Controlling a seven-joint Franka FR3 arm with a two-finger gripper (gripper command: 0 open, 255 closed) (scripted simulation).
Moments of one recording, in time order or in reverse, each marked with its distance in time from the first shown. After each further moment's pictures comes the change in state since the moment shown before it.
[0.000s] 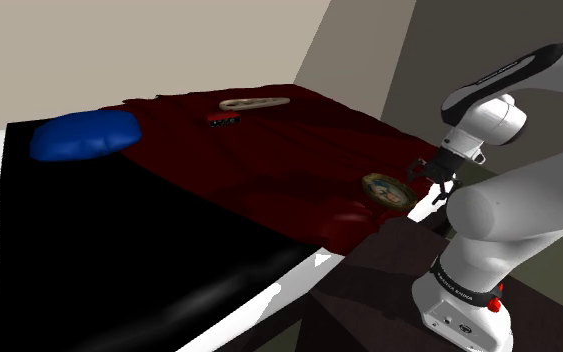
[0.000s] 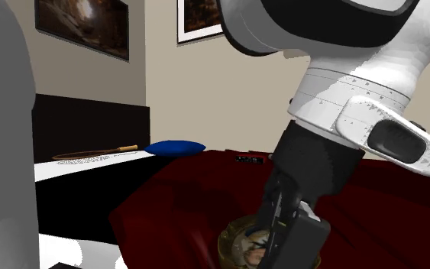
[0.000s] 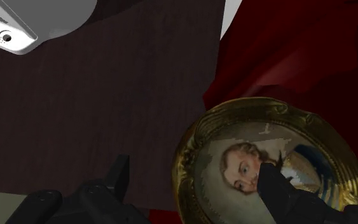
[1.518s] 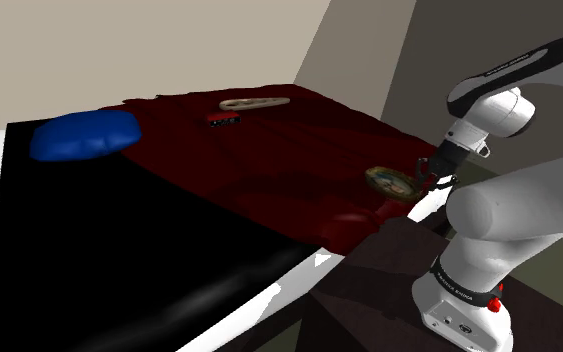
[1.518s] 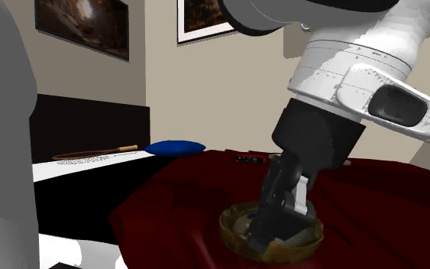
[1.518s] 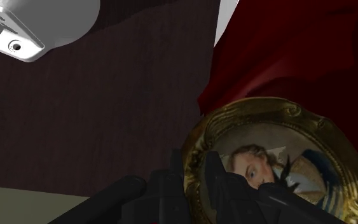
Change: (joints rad) arm -0.022 -0.068 0.024 0.022 -0.021 -0.083 0.040
